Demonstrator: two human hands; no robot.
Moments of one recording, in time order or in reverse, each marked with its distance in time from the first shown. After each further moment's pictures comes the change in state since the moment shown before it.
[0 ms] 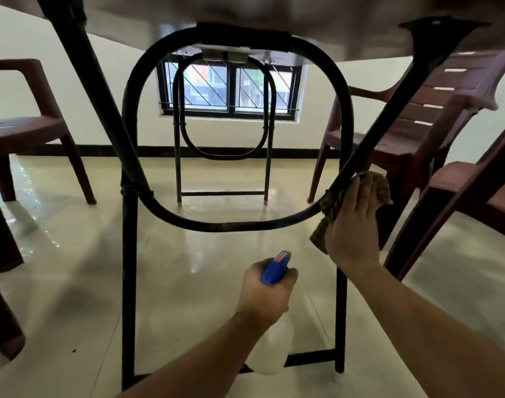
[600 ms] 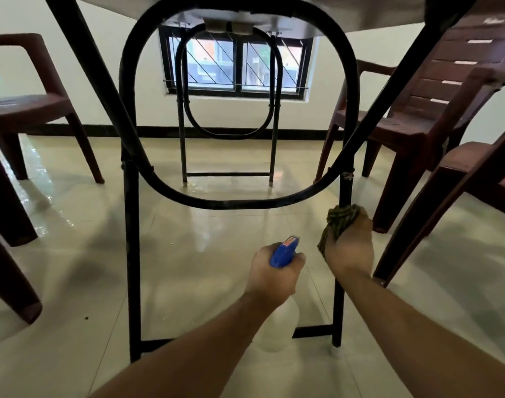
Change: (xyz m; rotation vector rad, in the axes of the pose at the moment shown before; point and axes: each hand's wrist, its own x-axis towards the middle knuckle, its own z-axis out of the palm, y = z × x) left_hand -0.005 -0.011 0.021 0.084 0.032 0.015; right_hand -0.051 0.034 0.050 0.305 -0.006 0.356
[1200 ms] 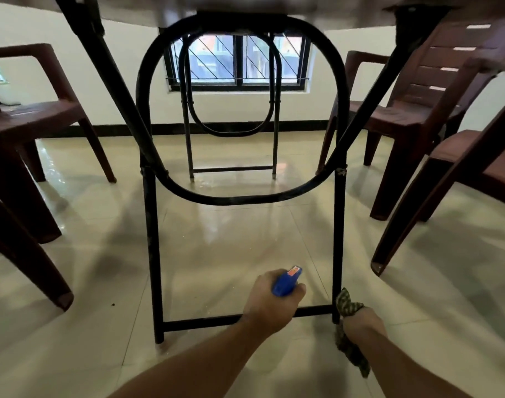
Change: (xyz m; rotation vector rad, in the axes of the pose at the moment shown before) left_hand -0.070 -0.018 -0.017 0.147 -0.122 -0.038; right_hand -0.123 0.063 -0.063 0.036 -0.622 0.881
